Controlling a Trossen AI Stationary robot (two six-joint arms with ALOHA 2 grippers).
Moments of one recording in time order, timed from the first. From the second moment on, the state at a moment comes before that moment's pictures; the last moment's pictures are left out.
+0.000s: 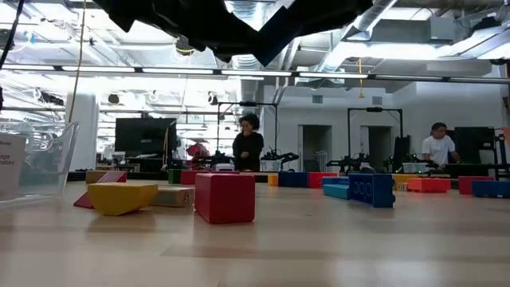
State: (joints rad) left arm -0.09 1.46 0.88 0.27 0.05 0.21; right arm 0.41 1.53 1.07 -0.11 0.71 0.06
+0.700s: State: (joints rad) left arm -0.09 1.46 0.90 0.20 -0.02 0.20; right arm 0.37 1.52 1.08 -0.16 0.59 0.06
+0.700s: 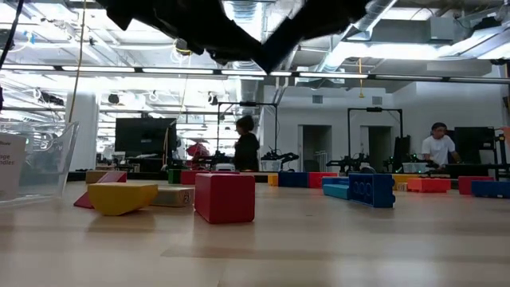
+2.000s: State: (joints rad) left arm -0.33 1.52 0.94 -0.27 -0.08 0.22; right arm 0.74 1.52 1.33 -1.35 0.31 1.24
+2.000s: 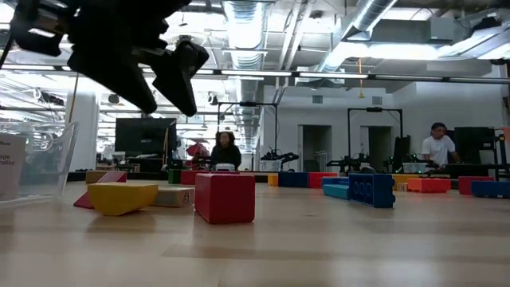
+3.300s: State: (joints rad) left arm -0.30 1.96 1.25 -0.32 0.04 0.43; right arm 0.63 1.52 1.28 -1.16 0.49 0.97
